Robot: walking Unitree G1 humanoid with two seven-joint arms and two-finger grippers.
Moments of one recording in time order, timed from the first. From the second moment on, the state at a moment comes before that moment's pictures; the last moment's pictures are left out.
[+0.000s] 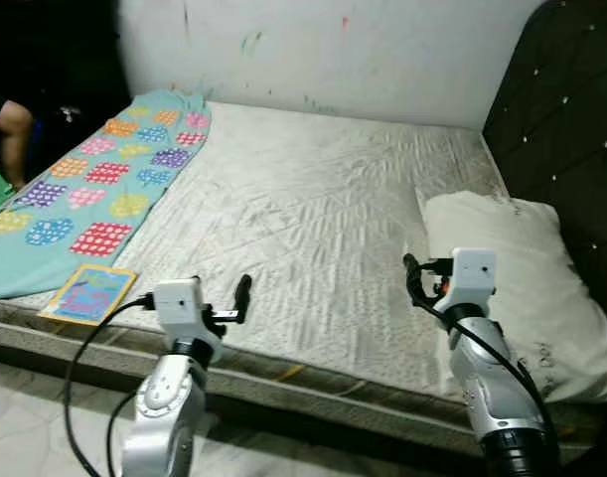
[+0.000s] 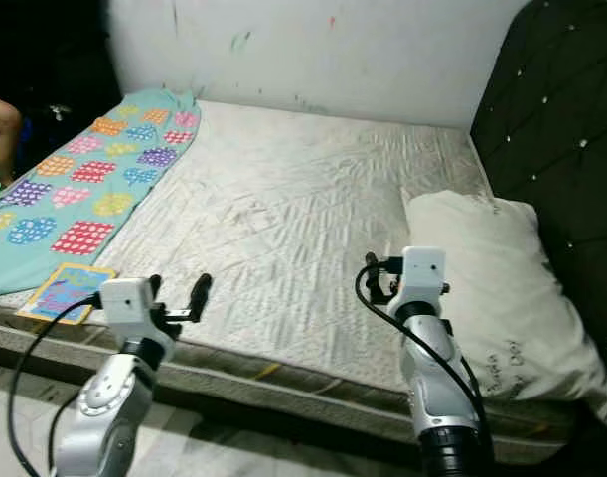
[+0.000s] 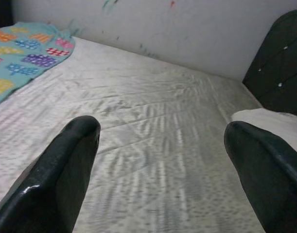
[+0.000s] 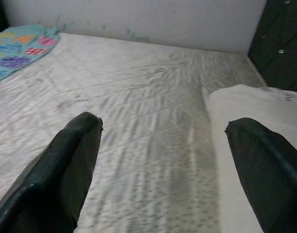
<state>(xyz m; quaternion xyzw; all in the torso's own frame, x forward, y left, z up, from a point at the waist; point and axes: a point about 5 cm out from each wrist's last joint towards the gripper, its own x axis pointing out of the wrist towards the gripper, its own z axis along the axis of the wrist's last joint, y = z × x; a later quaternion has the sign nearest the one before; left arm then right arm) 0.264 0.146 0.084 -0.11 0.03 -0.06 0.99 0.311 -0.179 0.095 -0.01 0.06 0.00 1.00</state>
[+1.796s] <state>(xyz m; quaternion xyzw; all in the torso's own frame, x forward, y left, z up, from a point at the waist) 0.264 0.142 0.083 -0.13 0.03 -0.07 0.99 0.311 -0.185 0.091 -0.01 0.07 -0.01 1.00</state>
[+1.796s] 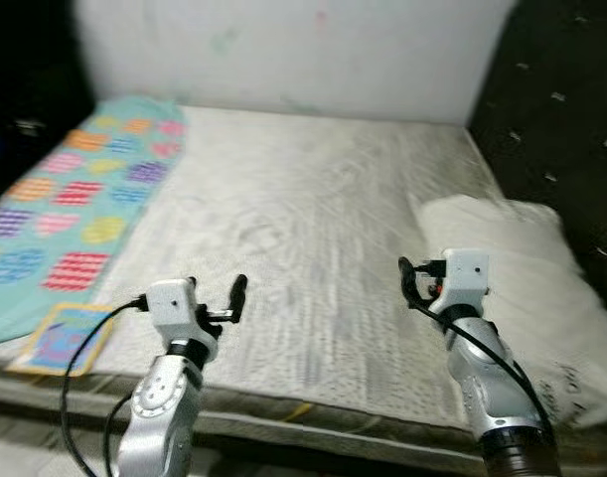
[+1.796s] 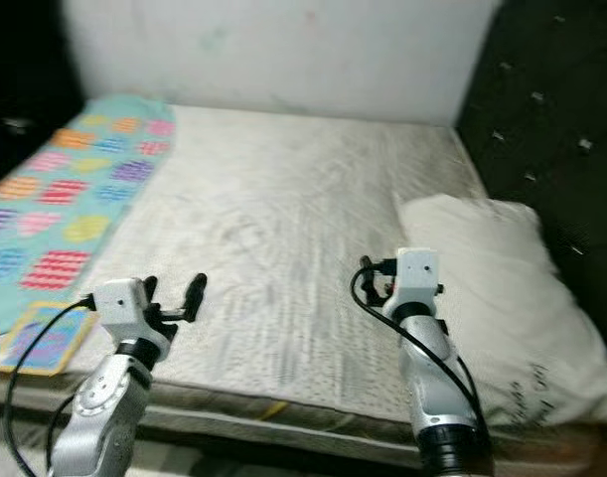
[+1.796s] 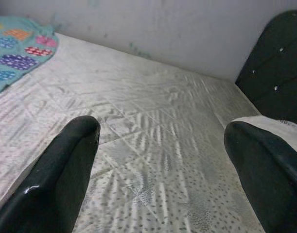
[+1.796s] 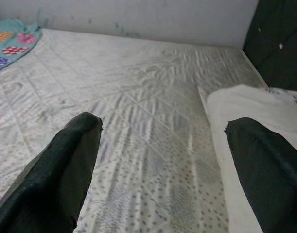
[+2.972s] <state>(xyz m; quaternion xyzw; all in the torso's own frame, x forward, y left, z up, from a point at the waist) 0.270 0.151 0.083 -0.14 0.03 -0.03 0.99 0.314 -0.183 0.090 -0.01 0.07 0.00 1.00</state>
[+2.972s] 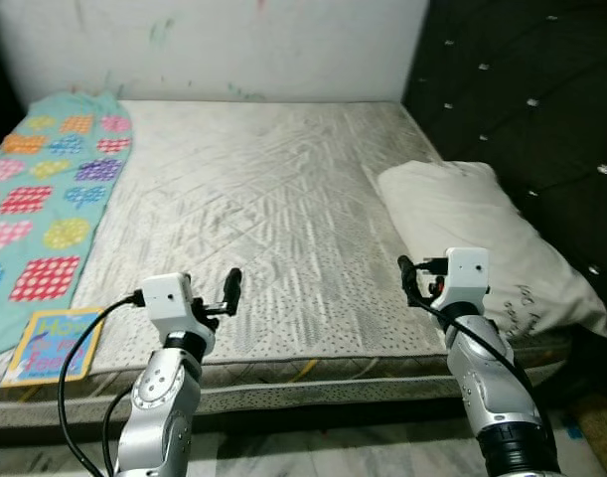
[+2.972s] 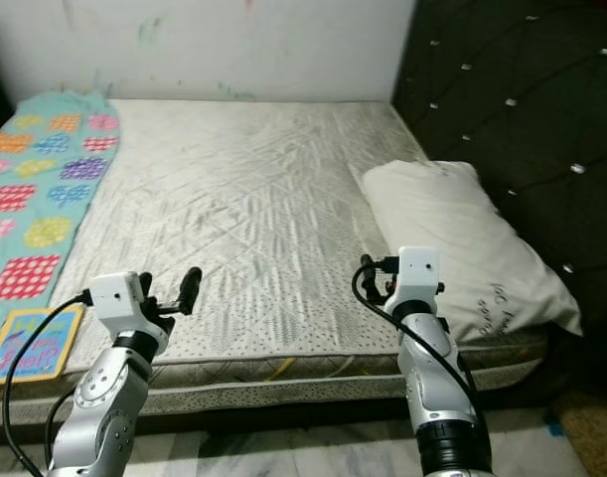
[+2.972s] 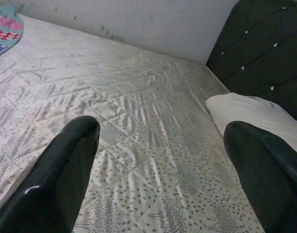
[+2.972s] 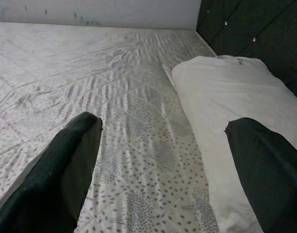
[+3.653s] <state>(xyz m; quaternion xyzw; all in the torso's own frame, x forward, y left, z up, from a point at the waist) 0.273 0.145 0.085 -0.14 0.03 -0.04 0.99 0.308 -0.188 0.081 -0.01 0.09 0.00 1.00</state>
